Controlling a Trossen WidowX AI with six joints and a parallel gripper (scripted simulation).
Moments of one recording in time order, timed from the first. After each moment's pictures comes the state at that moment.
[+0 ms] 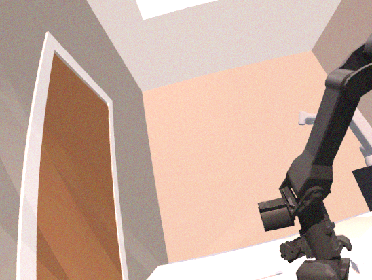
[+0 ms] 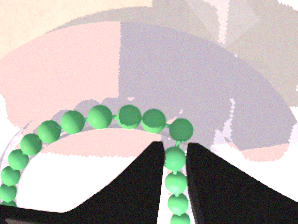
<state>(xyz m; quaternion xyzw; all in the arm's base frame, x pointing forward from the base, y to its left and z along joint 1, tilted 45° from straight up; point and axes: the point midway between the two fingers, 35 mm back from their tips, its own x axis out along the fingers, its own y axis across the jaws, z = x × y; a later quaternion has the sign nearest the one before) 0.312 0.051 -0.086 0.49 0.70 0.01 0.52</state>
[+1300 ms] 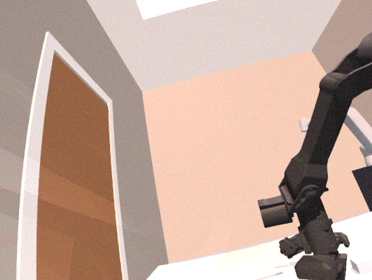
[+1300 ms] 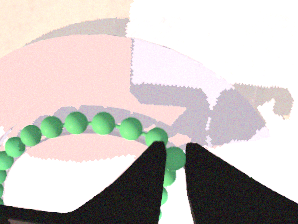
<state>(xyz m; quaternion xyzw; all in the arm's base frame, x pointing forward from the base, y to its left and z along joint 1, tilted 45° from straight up) 0.307 0.039 -0.092 0.50 0.70 0.00 0.51</state>
